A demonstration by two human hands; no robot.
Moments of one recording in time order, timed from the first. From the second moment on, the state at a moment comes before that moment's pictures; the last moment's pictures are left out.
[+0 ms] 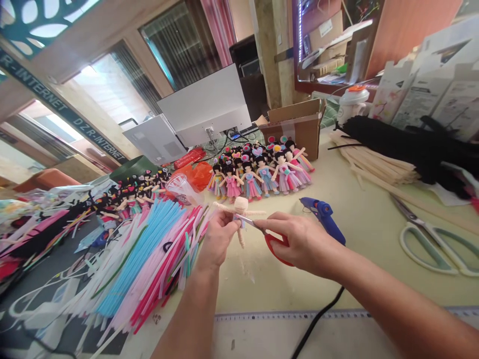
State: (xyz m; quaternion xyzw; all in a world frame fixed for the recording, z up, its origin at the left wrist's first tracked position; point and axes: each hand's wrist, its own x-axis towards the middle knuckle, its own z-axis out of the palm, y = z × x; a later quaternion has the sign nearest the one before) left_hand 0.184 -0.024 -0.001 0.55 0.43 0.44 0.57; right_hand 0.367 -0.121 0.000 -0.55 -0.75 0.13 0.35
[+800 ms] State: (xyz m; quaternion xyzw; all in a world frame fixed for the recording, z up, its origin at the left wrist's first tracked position) left_hand 0.184 -0.024 0.000 0.54 0.44 0.45 0.56; right_hand 0.362 -0.125 -0.002 -0.55 -0.75 0.09 0.35
